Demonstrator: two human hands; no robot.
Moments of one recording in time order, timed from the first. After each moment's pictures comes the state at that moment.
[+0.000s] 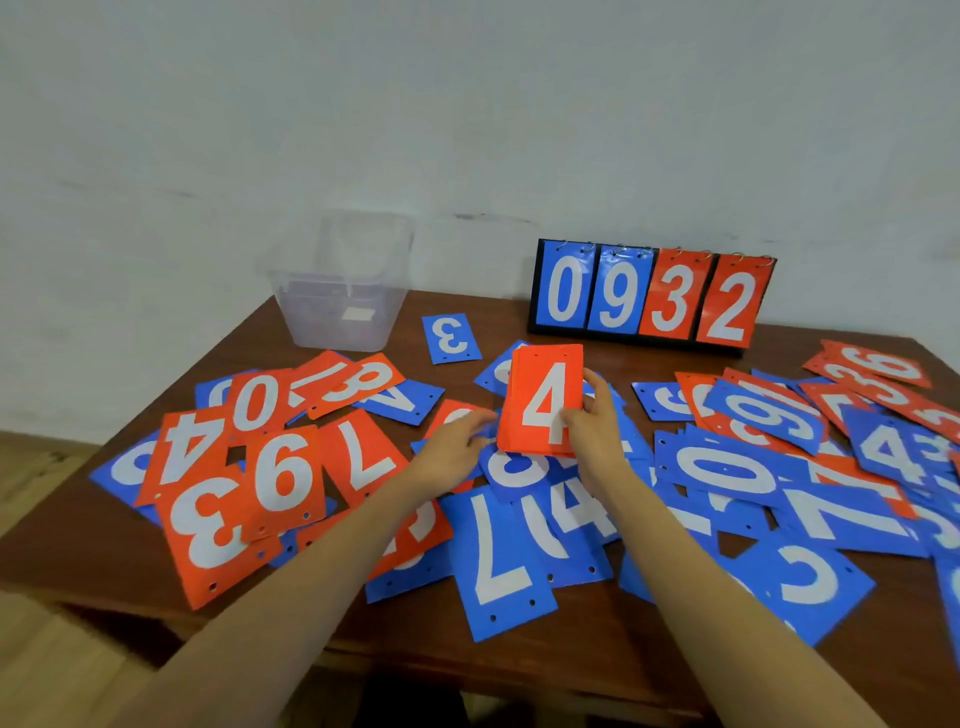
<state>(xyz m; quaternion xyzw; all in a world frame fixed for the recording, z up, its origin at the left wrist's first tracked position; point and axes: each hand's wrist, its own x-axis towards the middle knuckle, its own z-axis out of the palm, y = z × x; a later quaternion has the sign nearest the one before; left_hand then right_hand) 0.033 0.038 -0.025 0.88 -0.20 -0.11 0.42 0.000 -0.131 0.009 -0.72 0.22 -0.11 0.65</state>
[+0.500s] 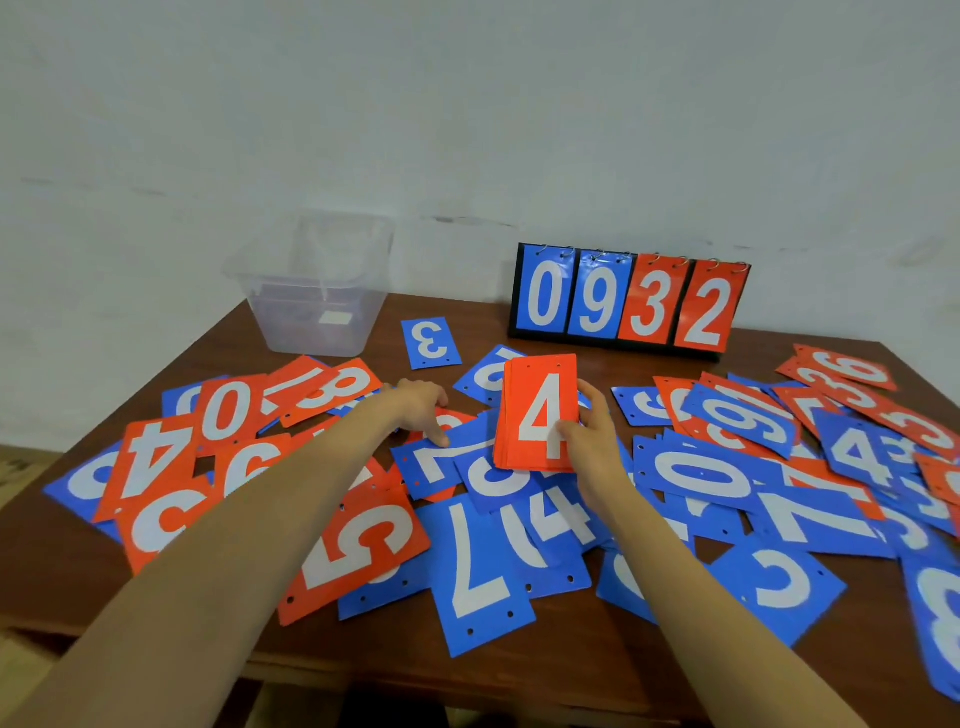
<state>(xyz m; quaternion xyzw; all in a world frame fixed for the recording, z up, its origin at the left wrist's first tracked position) 0.106 0.039 0.022 0.96 -0.17 -0.23 0.06 -0.009 -0.149 0.005 -0.71 0.24 -0.09 0.65</state>
